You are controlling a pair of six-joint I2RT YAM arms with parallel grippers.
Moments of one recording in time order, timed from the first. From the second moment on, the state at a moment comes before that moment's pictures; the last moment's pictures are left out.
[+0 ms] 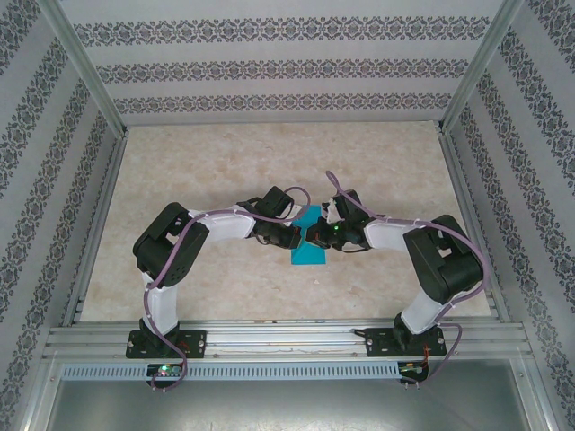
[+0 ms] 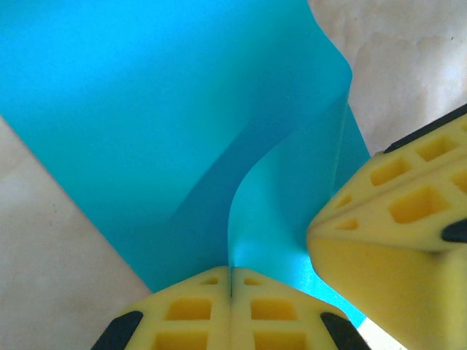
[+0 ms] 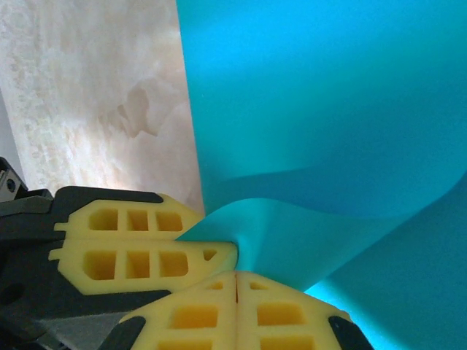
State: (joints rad) left arm -0.66 1.94 1.15 -0.28 0.37 -0.34; right arm 0.43 1.67 0.73 -0.01 -0.60 0.79
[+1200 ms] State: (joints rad) left arm -0.67 1.94 1.15 -0.28 0.37 -0.34; right arm 0.44 1.72 0.73 -0.05 -0.57 0.78
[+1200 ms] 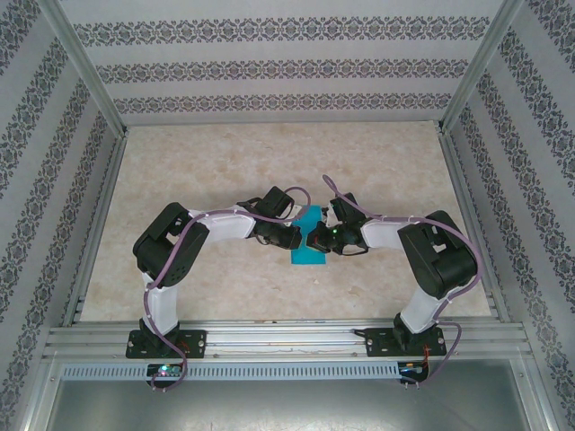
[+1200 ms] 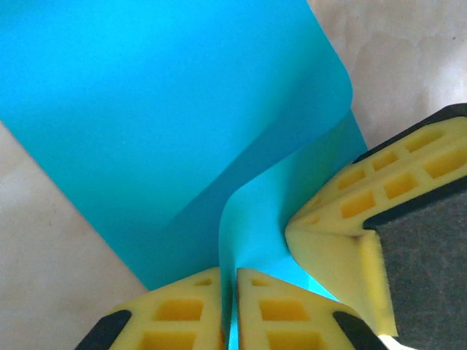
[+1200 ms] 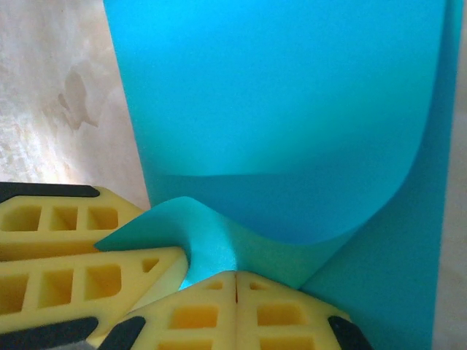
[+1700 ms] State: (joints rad) left arm -0.65 1.74 1.16 -0.40 0.33 -0.35; right arm 0.44 1.72 0.73 -0.05 -0.57 0.78
